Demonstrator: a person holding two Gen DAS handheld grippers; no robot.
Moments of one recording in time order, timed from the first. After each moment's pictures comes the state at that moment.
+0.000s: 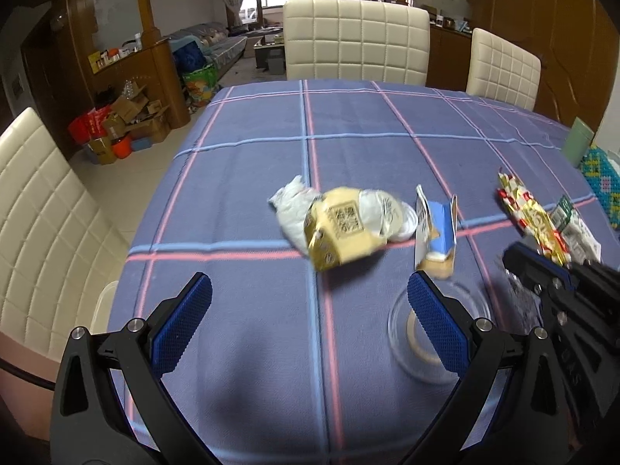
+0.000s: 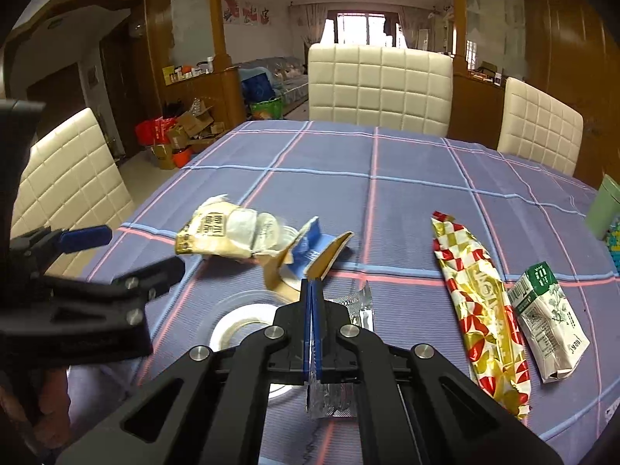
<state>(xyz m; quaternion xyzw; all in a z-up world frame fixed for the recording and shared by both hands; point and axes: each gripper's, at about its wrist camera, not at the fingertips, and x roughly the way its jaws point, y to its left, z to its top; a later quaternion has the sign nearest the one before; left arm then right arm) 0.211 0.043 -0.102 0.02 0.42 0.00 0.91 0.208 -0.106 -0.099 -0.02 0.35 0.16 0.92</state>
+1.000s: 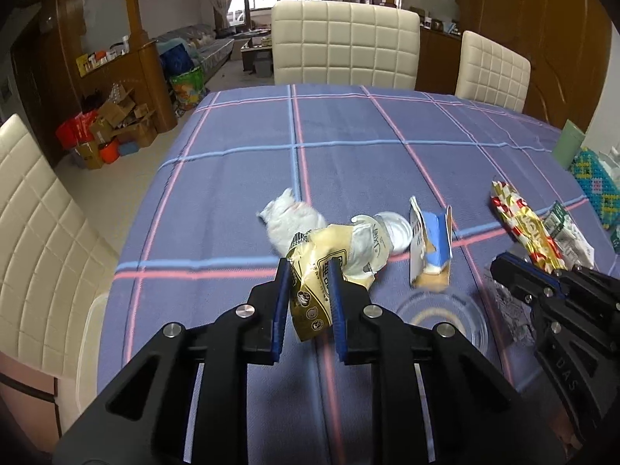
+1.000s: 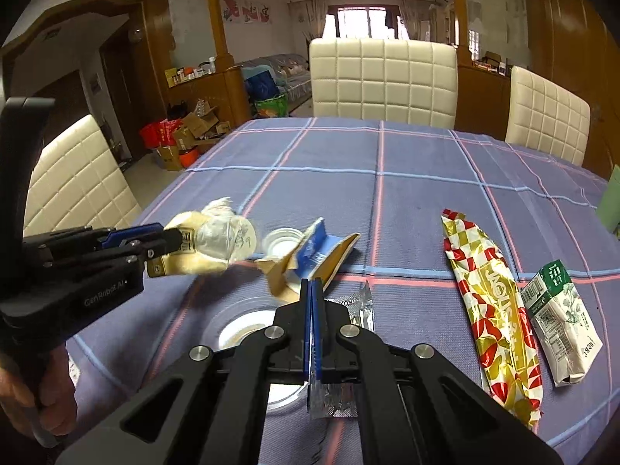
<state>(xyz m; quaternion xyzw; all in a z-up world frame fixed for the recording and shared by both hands) 0.211 0.049 -0.099 0.02 0.41 -0.02 0.91 0.205 -0.097 -0.095 -0.01 0.36 0.18 0.92</state>
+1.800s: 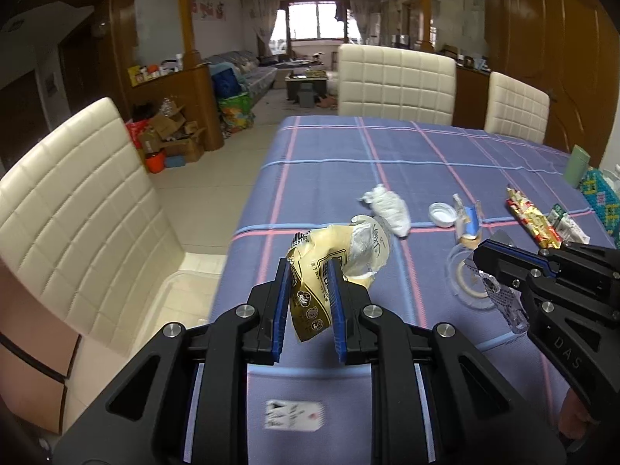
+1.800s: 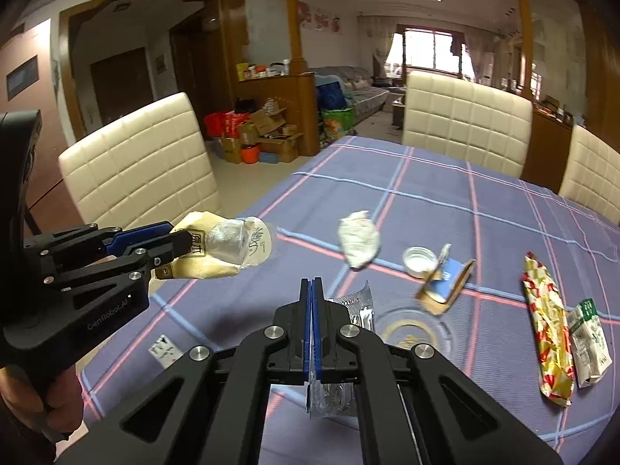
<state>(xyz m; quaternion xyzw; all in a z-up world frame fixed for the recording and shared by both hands) 0.093 0.126 -0.060 0.01 0.35 0.05 0.94 0.139 -0.003 -0.057 -0.06 0.33 0.29 0.90</state>
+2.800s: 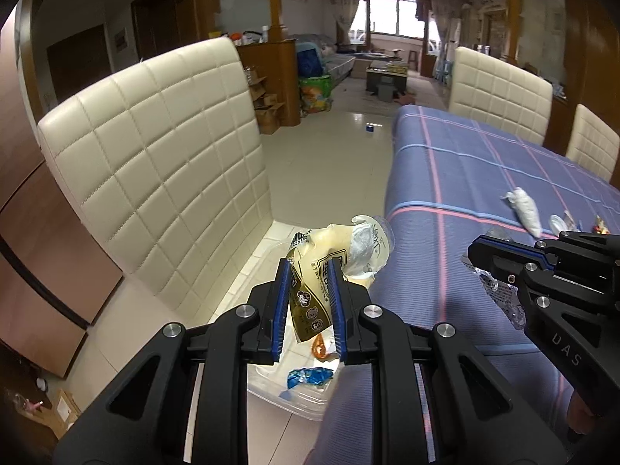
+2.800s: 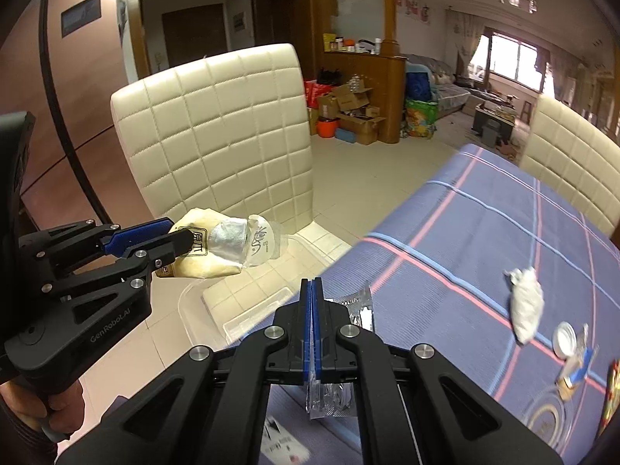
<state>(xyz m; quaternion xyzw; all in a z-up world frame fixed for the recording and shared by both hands) 0.062 0.271 -0.088 -0.05 0.37 0.18 0.91 0.147 0.163 -0.079 -0.14 0.34 0.41 0.84</state>
